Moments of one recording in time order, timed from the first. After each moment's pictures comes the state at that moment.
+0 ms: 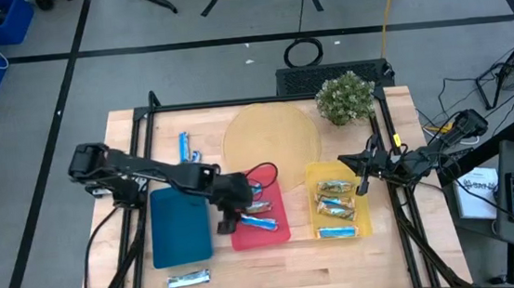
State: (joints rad) left arm -0.15 1.61 1.09 -0.47 0.27 -0.10; right arm 0.52 0.20 0.02 0.27 0.89 -0.09
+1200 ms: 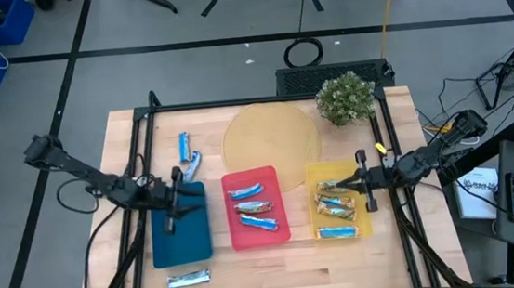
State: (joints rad) left arm -0.50 0.61 0.18 0.50 -0.37 -0.05; right arm 0.52 0.18 0.02 0.10 0.47 -0.07
